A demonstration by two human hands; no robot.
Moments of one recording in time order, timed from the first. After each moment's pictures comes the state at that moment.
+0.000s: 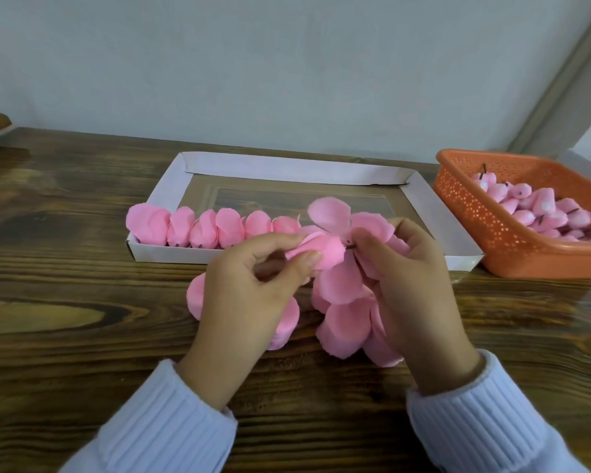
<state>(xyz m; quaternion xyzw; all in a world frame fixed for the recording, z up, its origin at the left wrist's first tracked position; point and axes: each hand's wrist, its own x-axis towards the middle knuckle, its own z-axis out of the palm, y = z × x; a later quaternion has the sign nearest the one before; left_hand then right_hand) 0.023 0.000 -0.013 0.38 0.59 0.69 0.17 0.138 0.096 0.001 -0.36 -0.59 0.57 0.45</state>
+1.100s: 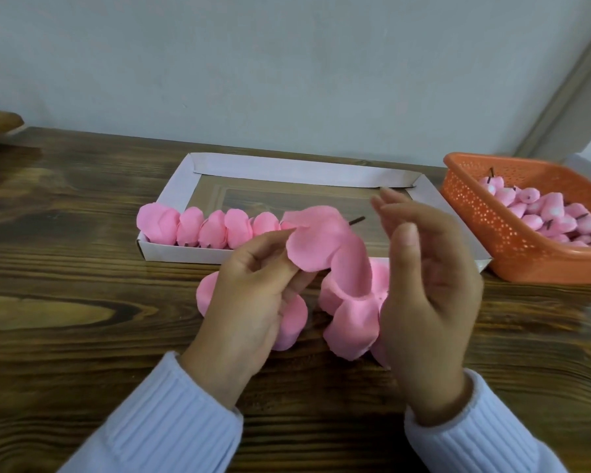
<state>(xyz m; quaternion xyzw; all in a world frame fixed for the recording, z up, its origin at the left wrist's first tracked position) 0.022 0.003 -0.010 0.24 0.40 0.80 0.38 0.135 0.073 -0.002 -0.14 -0.69 0.35 0.61</state>
